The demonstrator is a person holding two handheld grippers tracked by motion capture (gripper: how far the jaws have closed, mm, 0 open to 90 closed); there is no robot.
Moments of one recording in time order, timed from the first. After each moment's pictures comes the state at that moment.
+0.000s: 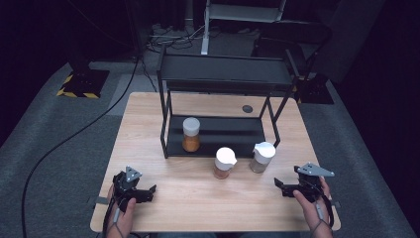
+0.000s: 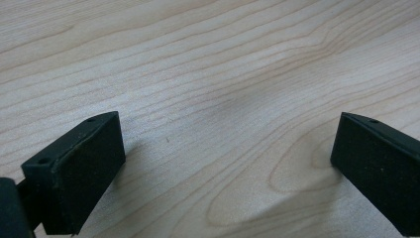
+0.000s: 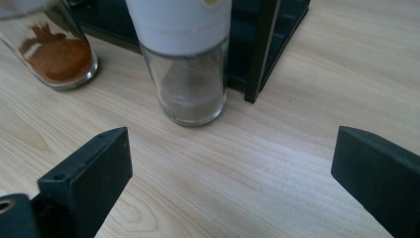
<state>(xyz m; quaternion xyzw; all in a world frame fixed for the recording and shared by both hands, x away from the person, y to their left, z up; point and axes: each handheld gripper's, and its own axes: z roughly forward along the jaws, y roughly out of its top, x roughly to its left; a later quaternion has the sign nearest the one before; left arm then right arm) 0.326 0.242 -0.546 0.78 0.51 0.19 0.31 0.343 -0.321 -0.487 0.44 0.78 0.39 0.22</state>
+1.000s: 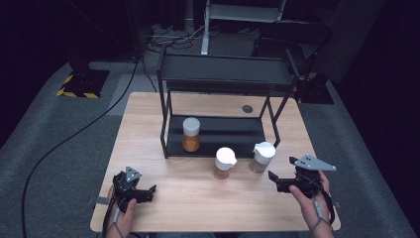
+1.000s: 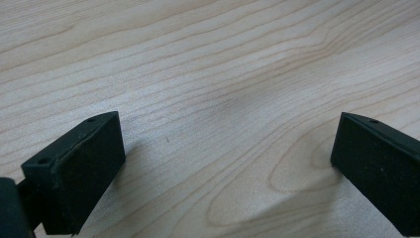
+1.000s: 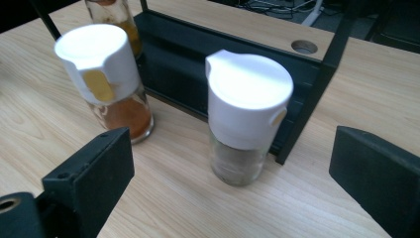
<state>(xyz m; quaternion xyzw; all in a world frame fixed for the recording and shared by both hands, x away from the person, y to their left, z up) 0.326 0.242 -0.546 0.78 0.51 0.19 0.31 0.331 -0.281 -0.424 0.41 0.77 0.42 0.23</state>
